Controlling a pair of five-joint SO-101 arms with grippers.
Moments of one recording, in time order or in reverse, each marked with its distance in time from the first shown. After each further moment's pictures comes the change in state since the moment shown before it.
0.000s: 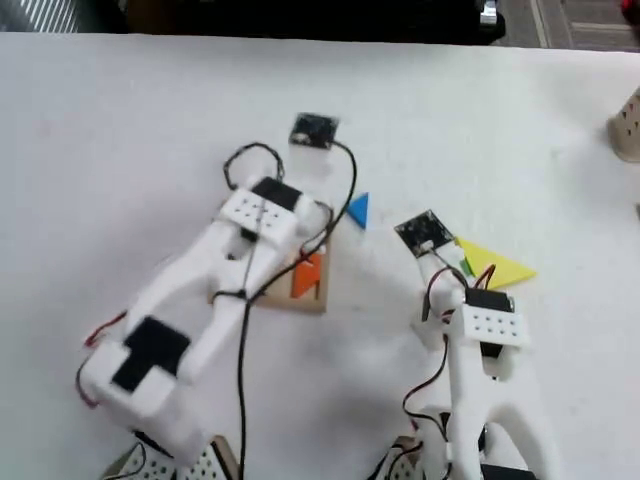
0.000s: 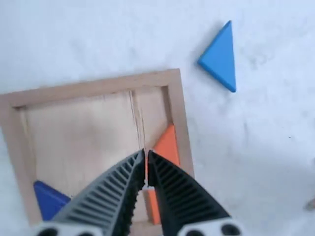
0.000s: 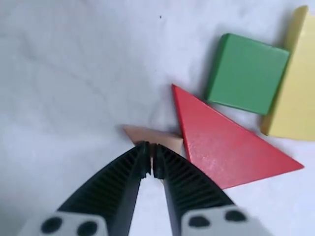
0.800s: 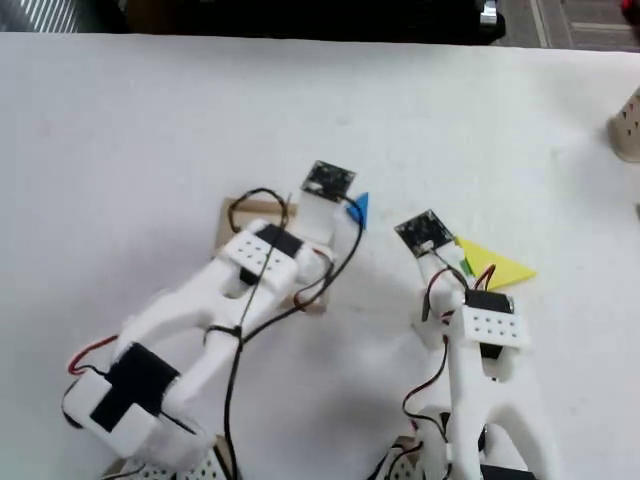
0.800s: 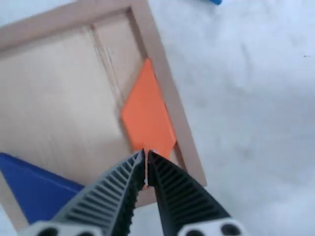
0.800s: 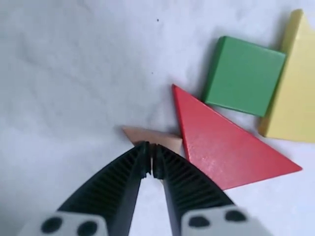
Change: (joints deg) left arm 4.7 -8.7 20.0 -7.3 -4.6; right arm 0.0 -0.1 0.4 -1.0 0.1
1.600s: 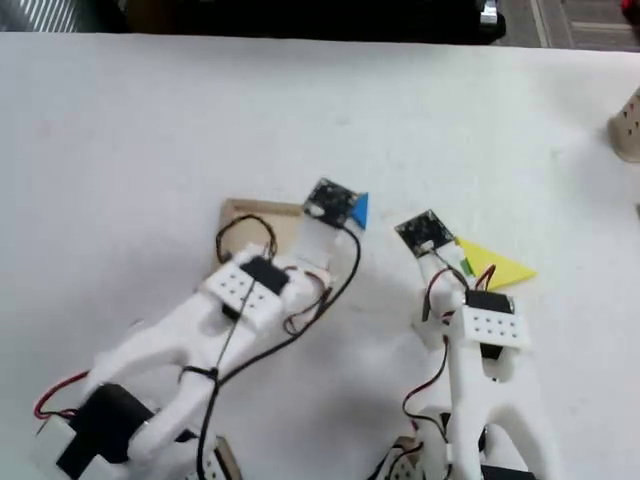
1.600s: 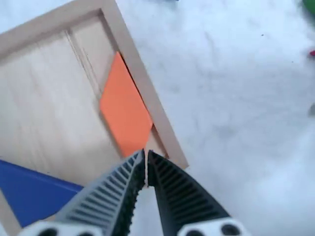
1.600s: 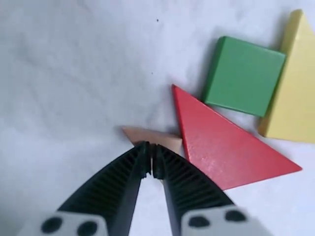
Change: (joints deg) left arm 3.3 -13.4 13.9 -7.8 -4.0; right arm 0.0 0.0 0.0 0.0 0.0
